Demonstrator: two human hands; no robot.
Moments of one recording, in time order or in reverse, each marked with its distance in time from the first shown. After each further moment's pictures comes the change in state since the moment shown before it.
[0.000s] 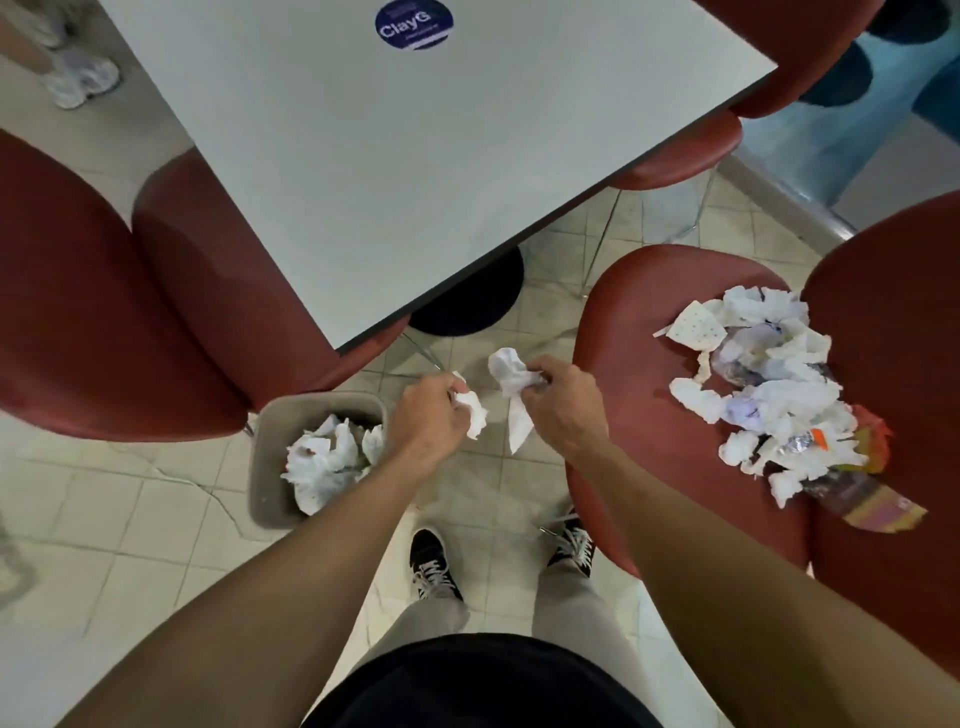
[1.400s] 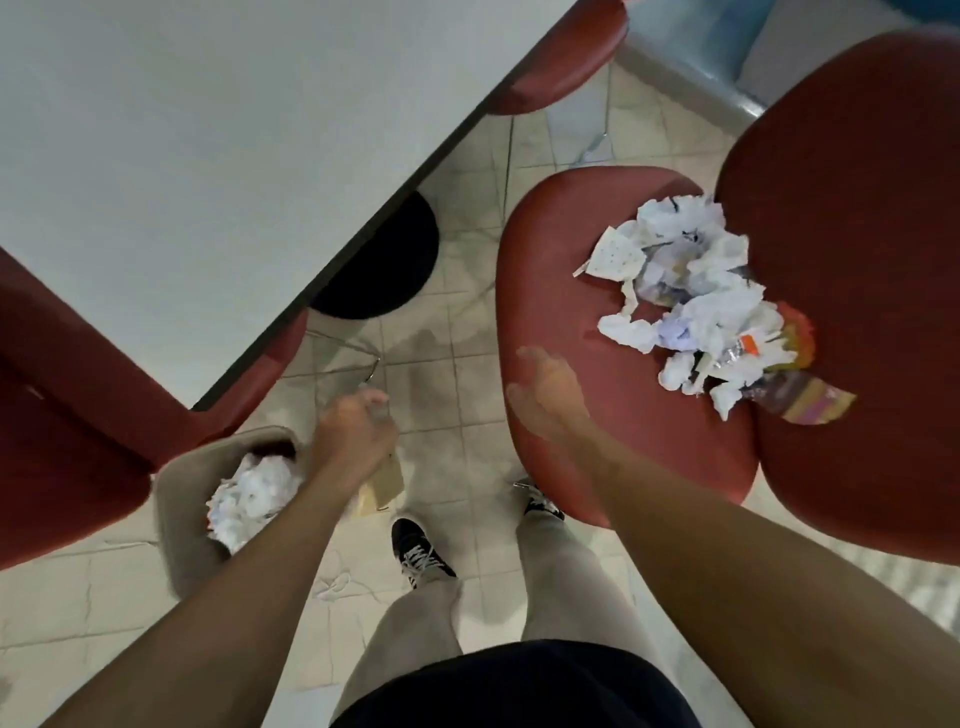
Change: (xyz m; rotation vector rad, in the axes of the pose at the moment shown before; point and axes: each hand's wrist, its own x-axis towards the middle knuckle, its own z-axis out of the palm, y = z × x) left_hand 0.038 -0.007 0.042 0.091 -0.126 0.002; right_hand 0.030 0.095 -0.022 0.044 -0.042 0.271
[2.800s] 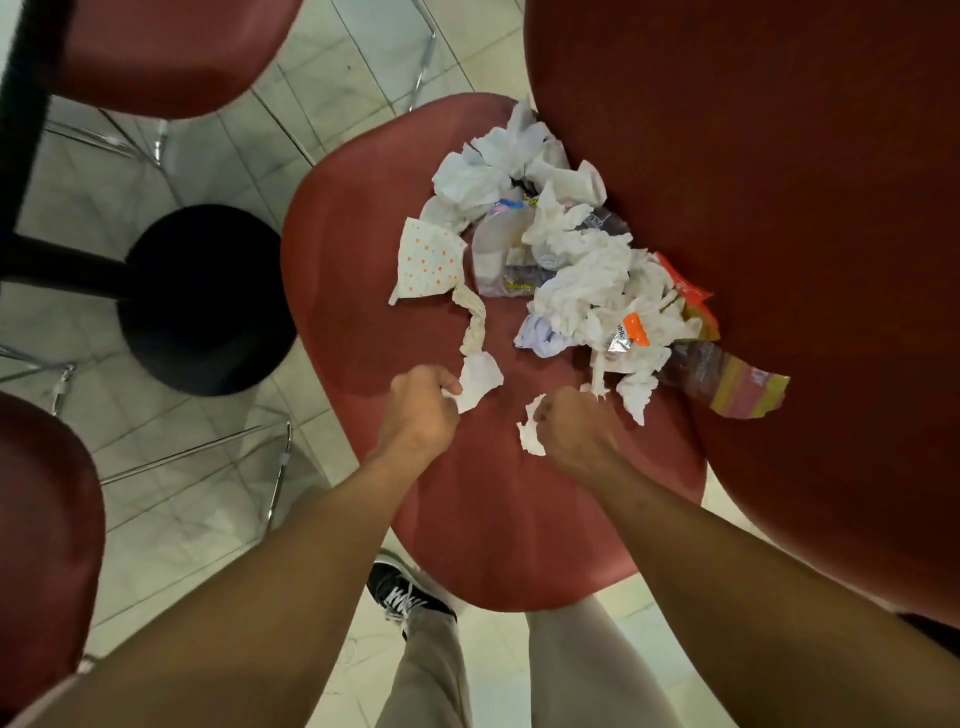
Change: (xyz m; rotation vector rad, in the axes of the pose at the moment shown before) left_hand 0.090 0.255 0.250 0.335 -0.313 0.232; right_hand 0.130 0.246 -0.086 0.001 -0.091 0.318
